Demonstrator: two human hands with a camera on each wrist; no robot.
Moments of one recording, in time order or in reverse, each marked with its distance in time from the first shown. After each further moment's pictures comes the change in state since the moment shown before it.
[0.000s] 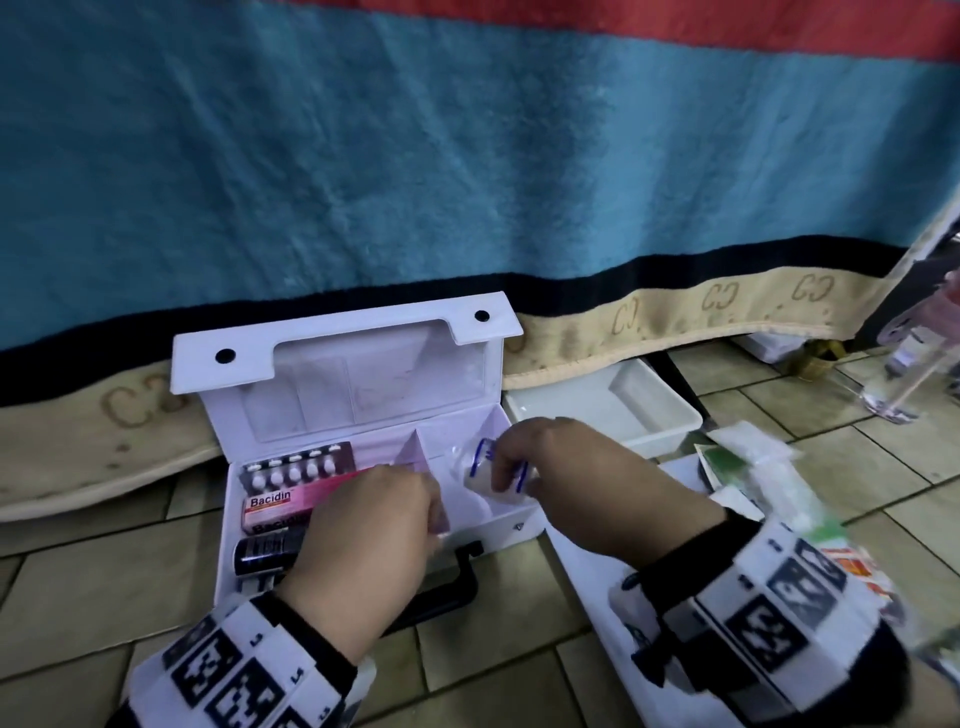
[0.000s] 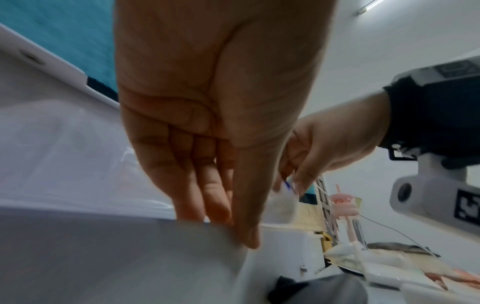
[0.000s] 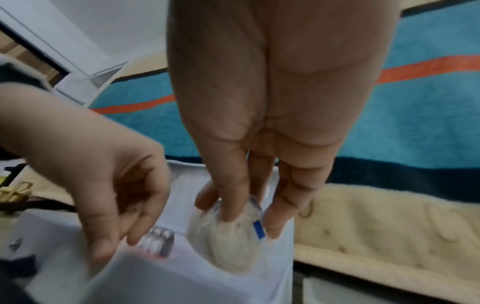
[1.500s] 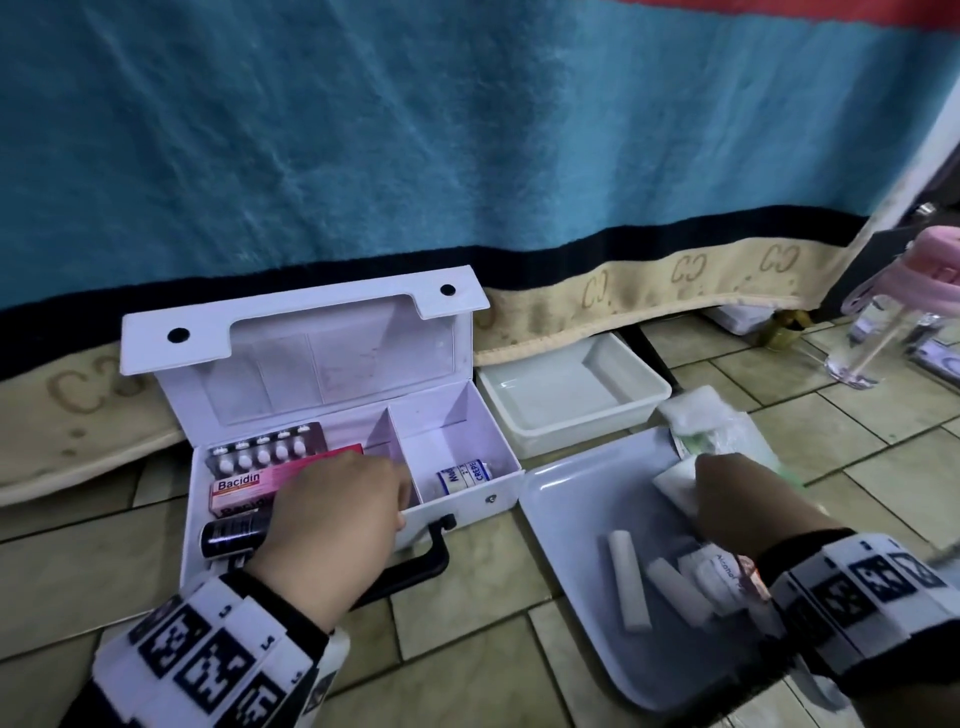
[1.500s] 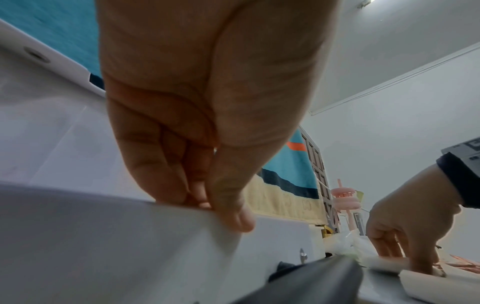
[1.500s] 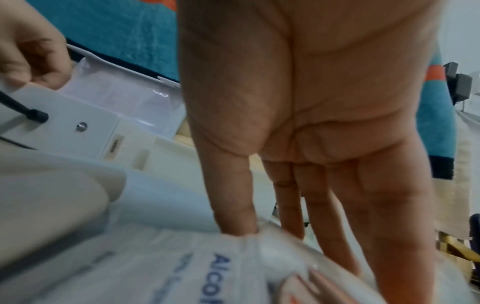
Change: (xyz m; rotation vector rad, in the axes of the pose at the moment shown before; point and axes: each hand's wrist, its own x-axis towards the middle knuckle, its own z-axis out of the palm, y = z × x) left_hand -0.005 0.007 -0.004 0.190 -0.066 -0.045; right_hand -0.071 0.142 0.024 -0.402 -0.164 0.739
